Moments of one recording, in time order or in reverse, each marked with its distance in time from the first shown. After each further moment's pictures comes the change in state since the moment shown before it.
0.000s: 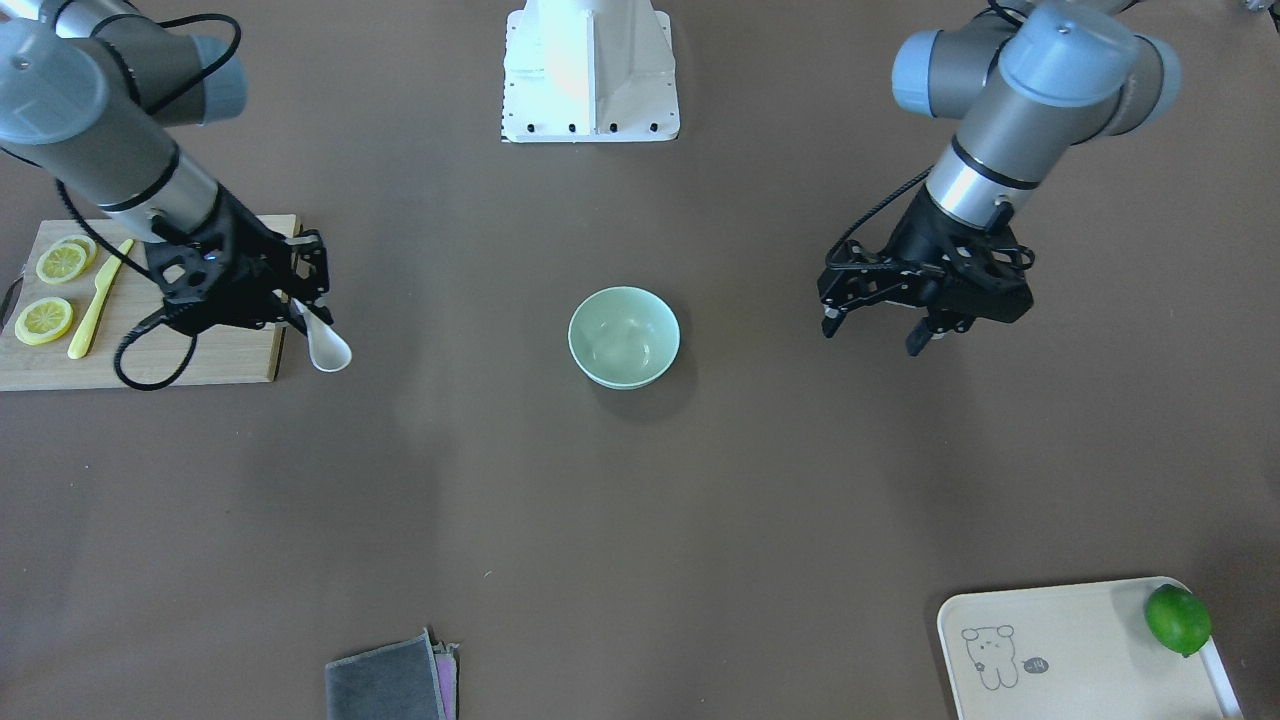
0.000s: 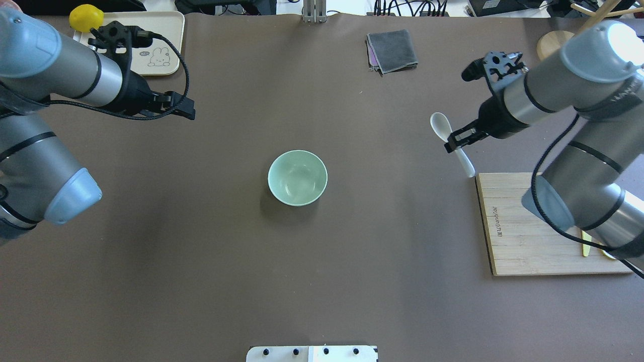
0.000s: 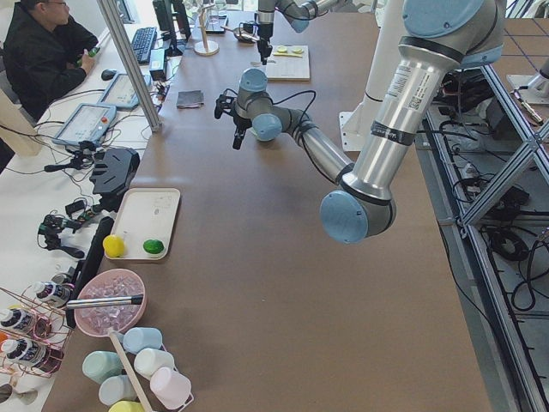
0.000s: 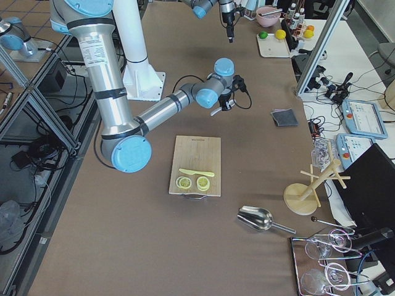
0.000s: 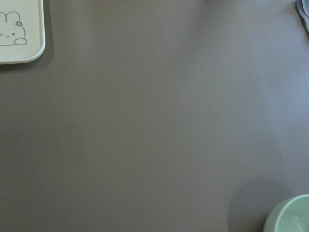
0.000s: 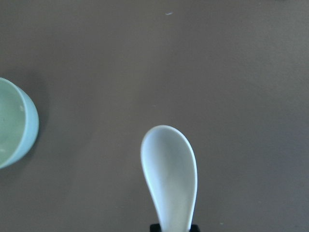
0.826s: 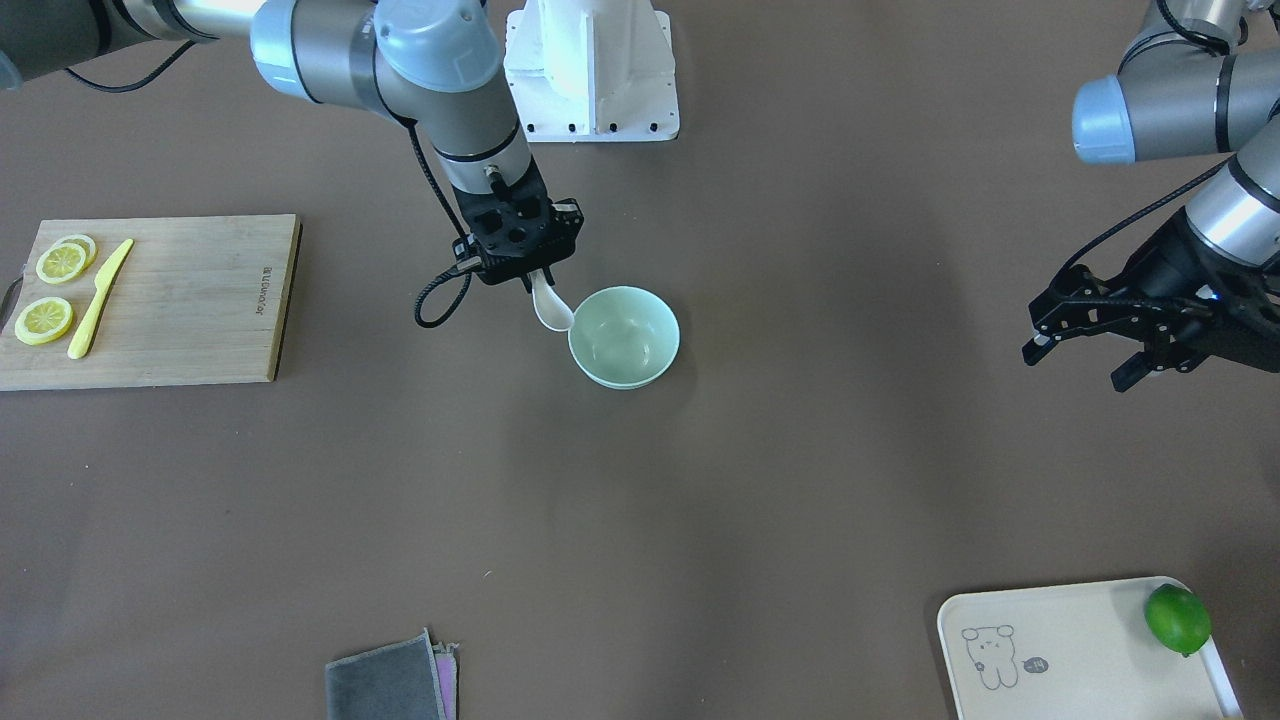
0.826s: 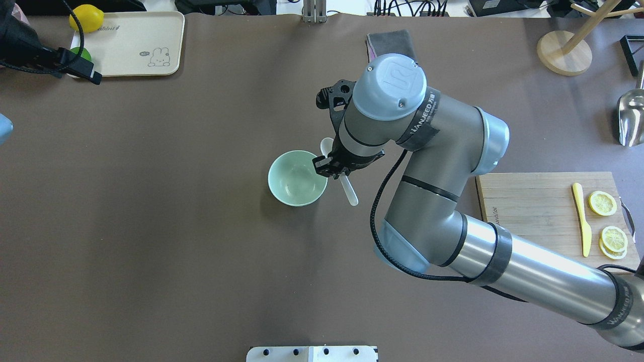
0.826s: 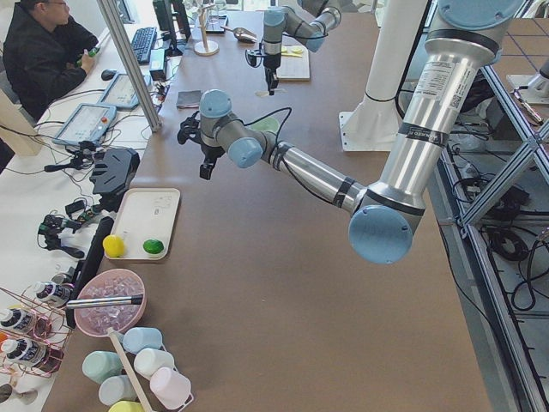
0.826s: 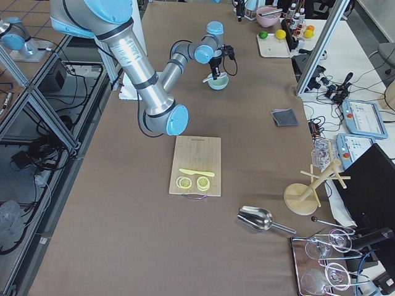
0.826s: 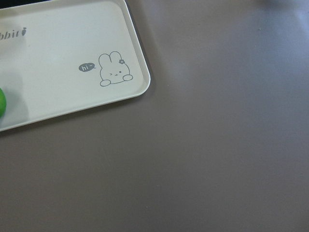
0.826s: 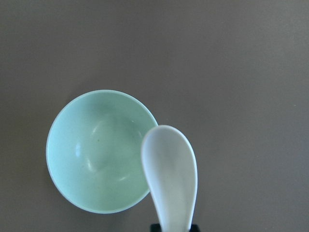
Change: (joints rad) left arm -0.243 0.049 0.104 0.004 -0.211 0.289; right arm -0.246 0.331 -0.150 -0.179 -0.210 0.234
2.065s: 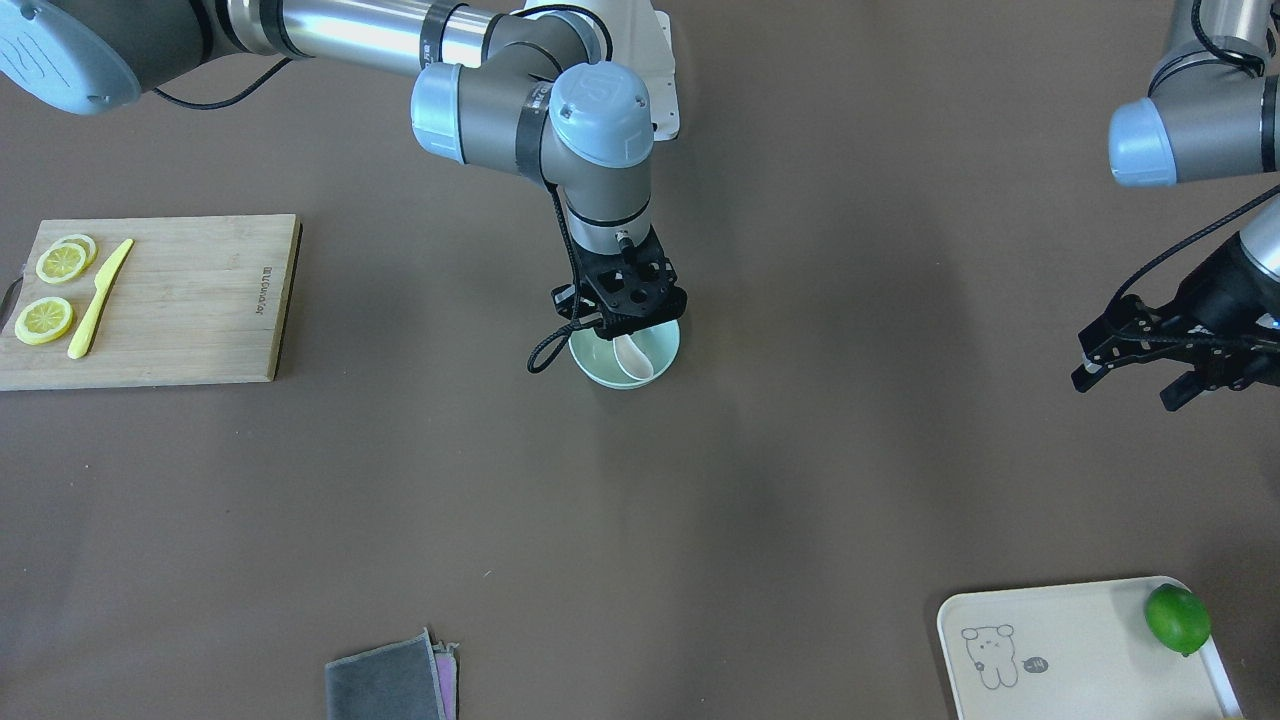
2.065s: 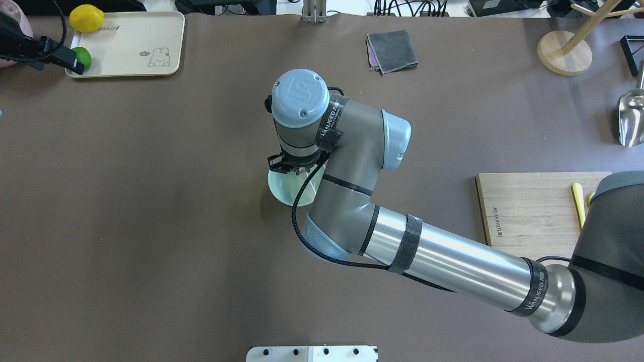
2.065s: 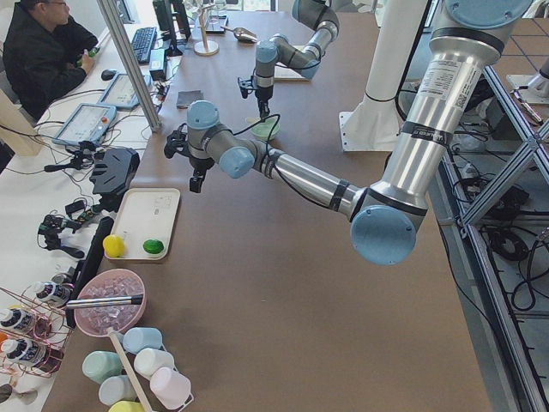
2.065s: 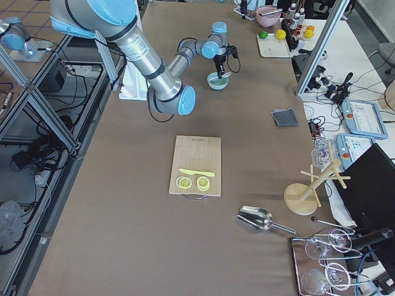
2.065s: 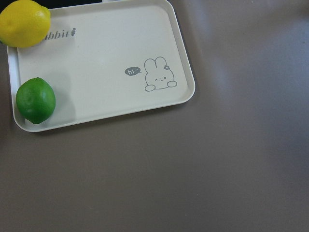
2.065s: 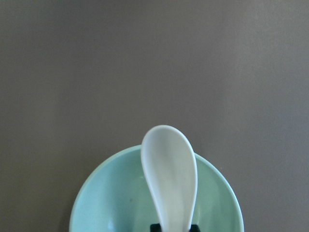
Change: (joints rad) left arm -0.046 -0.018 0.083 -0.003 -0.002 0.001; right arm -0.058 0.194 -0.317 0.054 -0.095 0.042
